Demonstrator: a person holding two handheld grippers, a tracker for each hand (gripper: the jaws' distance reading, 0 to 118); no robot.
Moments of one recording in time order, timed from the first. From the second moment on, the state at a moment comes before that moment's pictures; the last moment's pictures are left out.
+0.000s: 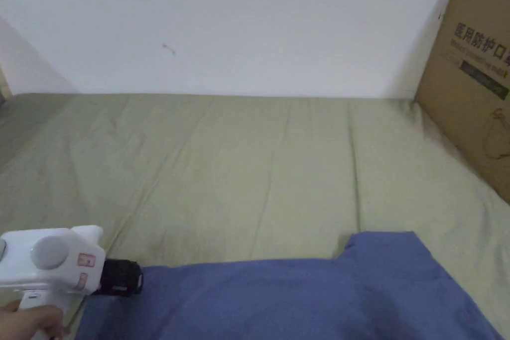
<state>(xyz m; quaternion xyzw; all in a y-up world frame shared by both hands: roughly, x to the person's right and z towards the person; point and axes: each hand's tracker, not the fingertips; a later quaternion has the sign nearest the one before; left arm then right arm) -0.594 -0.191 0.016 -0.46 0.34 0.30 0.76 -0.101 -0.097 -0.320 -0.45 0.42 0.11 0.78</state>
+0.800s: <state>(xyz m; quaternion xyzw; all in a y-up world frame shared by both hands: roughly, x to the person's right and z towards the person) -0.546 -0.099 0.021 -0.45 0.30 0.21 0.82 -0.288 -0.174 -0.514 -0.51 0.38 0.16 0.76</state>
